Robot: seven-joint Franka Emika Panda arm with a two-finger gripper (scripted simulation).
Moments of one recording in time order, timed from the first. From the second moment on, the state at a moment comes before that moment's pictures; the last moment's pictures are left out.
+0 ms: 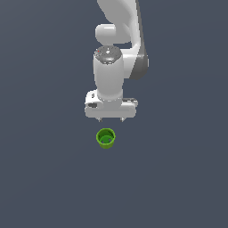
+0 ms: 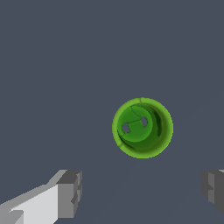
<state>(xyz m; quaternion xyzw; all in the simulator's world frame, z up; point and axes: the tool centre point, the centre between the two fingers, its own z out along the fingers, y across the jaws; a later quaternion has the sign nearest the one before) 0.002 -0.013 0.187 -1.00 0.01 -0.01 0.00</state>
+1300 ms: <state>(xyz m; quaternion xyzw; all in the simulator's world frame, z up) 0.024 -0.023 0.181 -1.00 -0.04 0.02 0.01</state>
